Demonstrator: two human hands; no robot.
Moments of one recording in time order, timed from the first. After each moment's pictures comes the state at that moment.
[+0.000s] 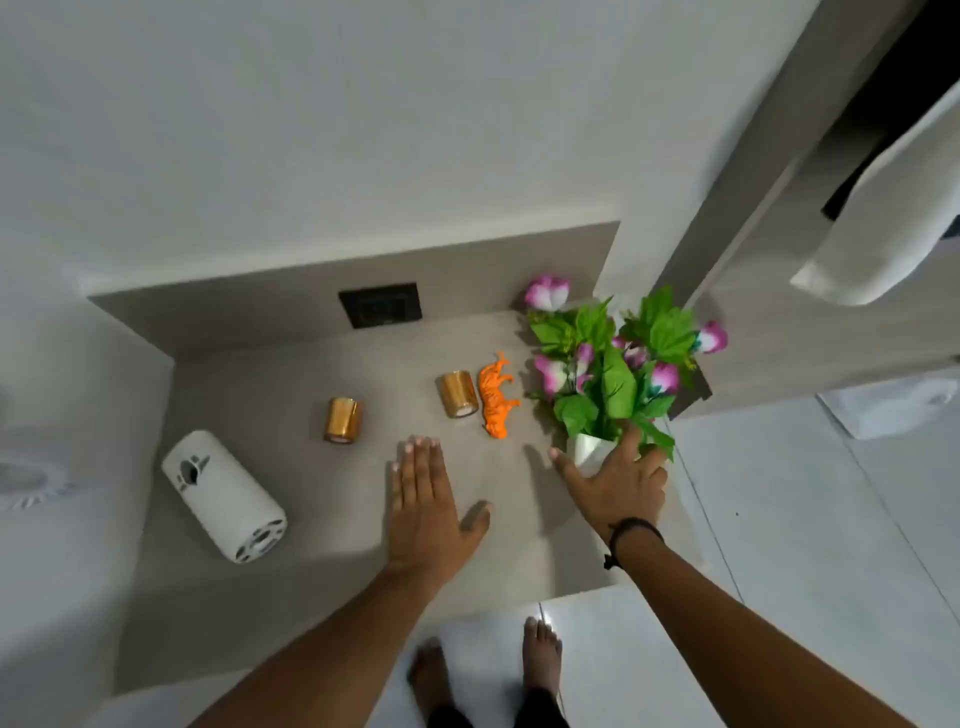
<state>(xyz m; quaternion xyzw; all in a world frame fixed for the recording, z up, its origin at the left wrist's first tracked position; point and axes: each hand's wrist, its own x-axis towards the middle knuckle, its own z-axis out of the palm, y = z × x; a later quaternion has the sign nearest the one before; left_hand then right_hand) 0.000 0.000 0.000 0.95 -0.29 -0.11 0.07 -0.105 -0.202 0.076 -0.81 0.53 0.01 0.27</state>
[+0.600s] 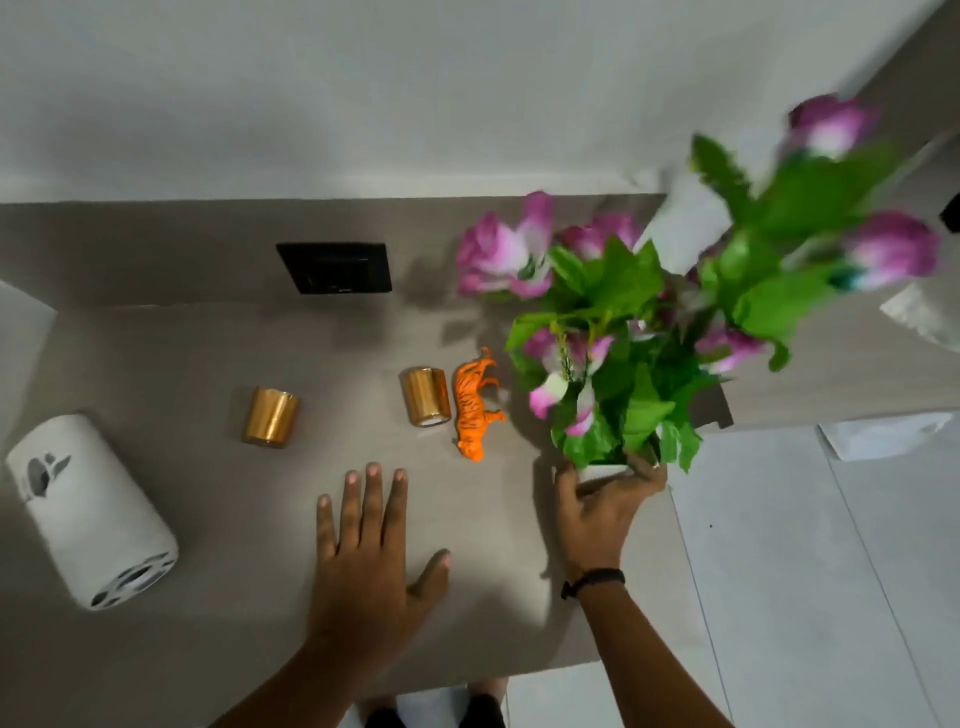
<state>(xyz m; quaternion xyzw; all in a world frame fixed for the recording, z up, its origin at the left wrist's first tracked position) -0.002 0.014 -0.062 0.95 -0.31 -0.05 0.06 -0.067 -0.236 -0.029 -0.73 0.43 -0.34 0.40</state>
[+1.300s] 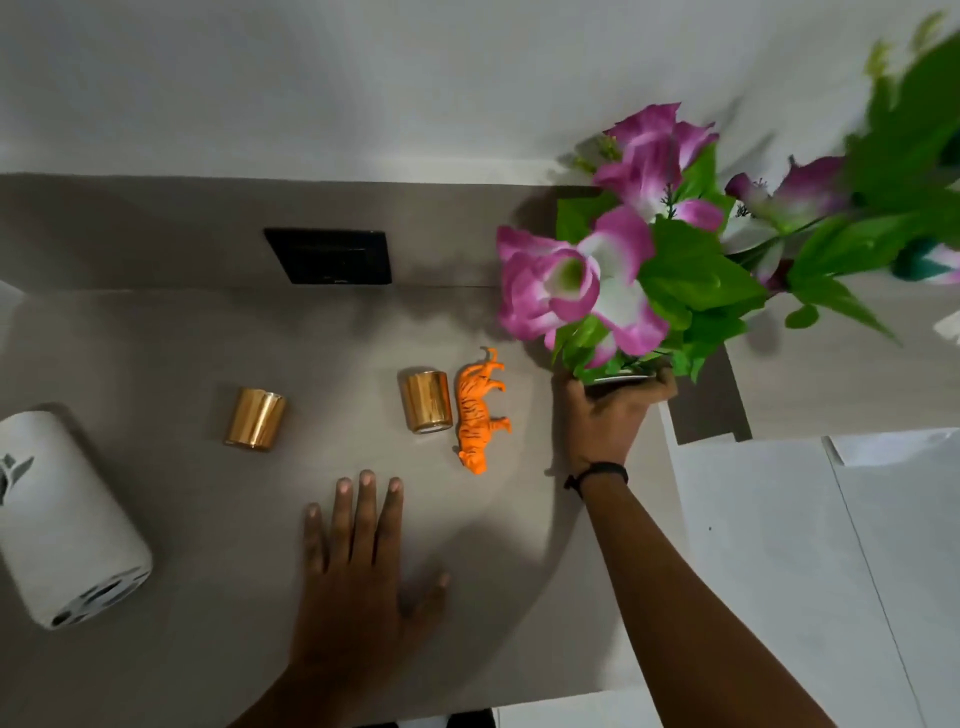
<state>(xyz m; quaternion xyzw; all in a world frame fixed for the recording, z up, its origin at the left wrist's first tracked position) -0.001 0.012 -0.063 0.95 -0.31 -0.03 0.07 0.034 -0.313 -0.050 -0.70 0.44 -0.35 0.44</state>
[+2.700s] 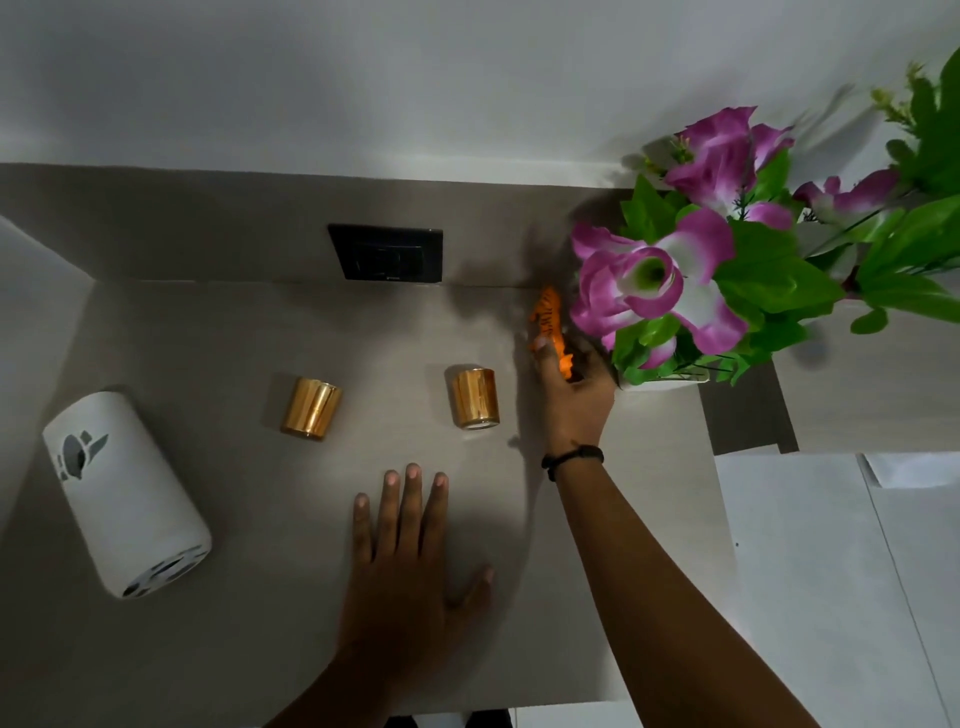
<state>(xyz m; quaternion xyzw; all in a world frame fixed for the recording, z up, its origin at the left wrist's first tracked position) -0.001 0.016 -0.078 0.95 -0.31 -0.03 0.08 0.089 -0.235 -0.016 -0.65 0.43 -0.26 0.57</state>
